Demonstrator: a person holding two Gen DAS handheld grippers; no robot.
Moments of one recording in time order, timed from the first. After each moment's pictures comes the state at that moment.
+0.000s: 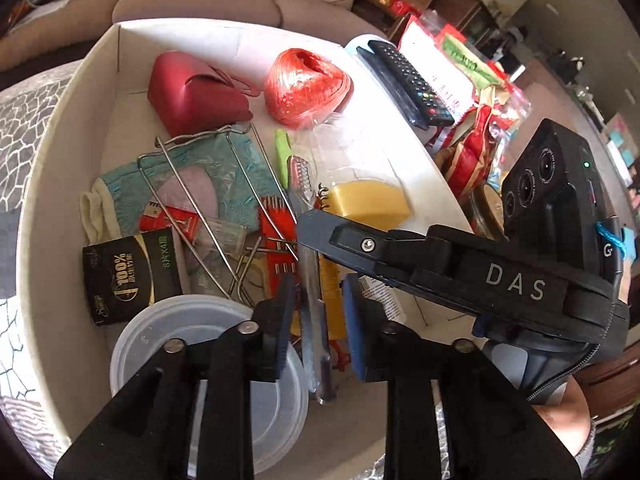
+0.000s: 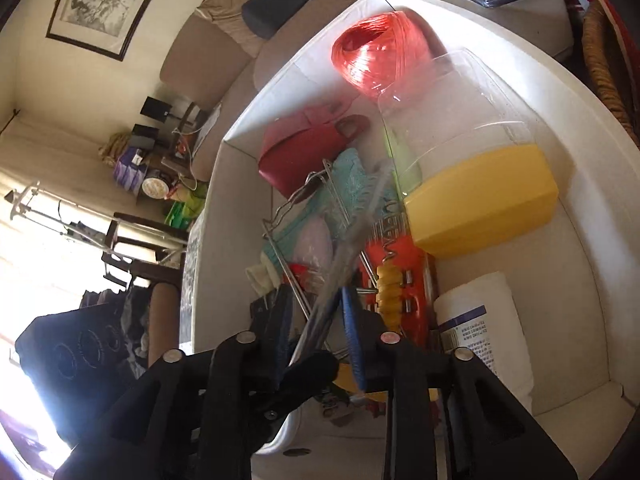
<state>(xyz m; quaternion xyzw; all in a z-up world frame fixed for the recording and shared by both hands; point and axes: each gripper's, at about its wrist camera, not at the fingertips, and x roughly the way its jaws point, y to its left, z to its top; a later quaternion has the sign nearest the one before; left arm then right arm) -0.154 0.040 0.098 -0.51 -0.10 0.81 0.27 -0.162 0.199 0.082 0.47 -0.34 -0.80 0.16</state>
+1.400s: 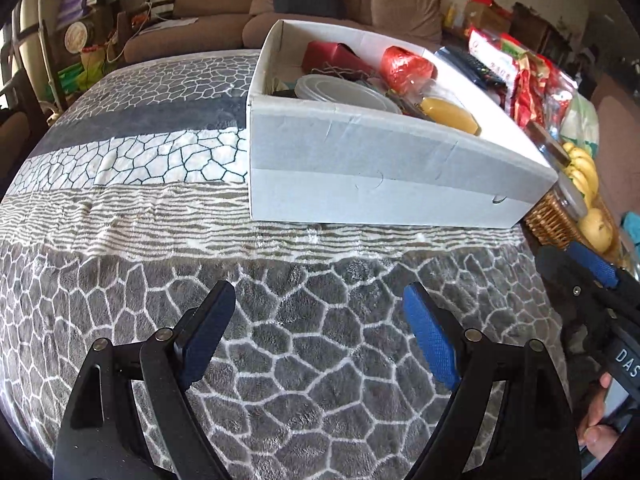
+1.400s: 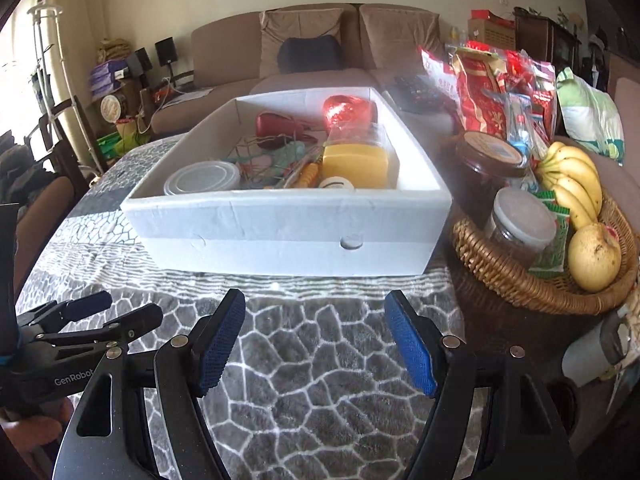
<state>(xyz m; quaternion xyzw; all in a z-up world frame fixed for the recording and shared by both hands) 0.041 -0.011 0.061 -0.46 -0.05 0.89 0.06 0.065 0.174 0.101 0.37 -0.02 -0.93 0.05</state>
